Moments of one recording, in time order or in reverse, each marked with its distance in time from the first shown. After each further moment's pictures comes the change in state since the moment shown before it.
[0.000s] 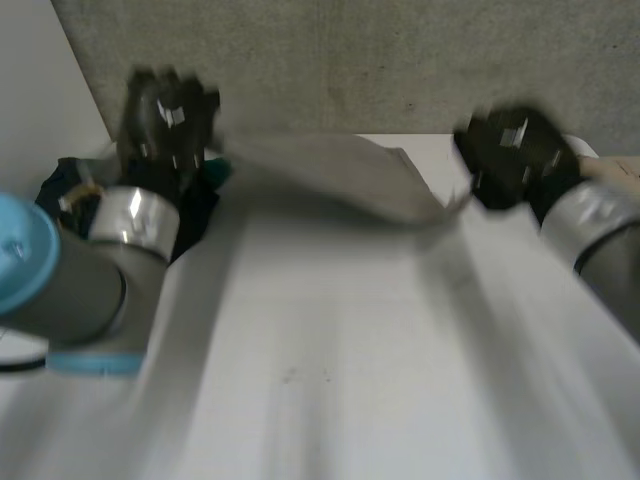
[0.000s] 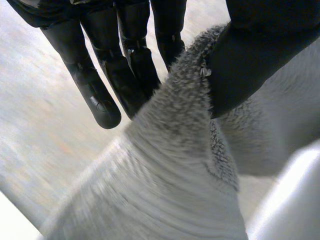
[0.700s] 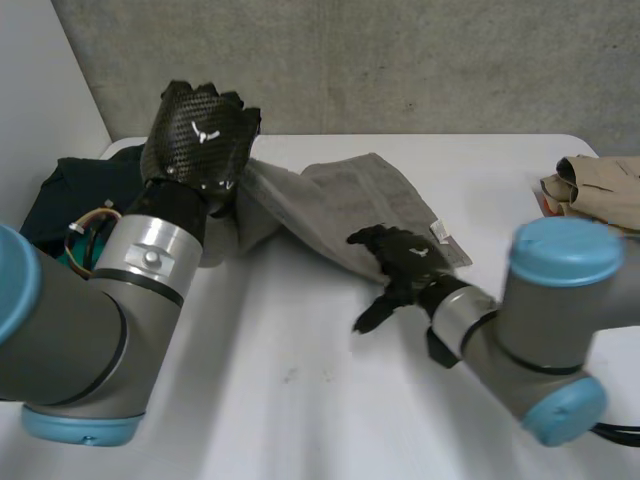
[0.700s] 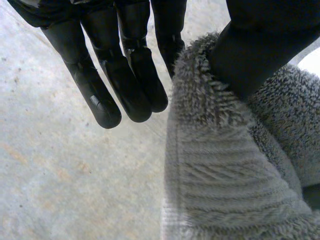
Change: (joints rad) left arm -0.127 0.110 -0.051 -0.154 -0.026 0.003; right arm 0.201 0.358 0.027 -0.071 0.054 0.642; left_hand 0.000 0.001 0.000 0.003 0.000; right_hand -0.776 -0.961 -0.972 -0.950 -0.926
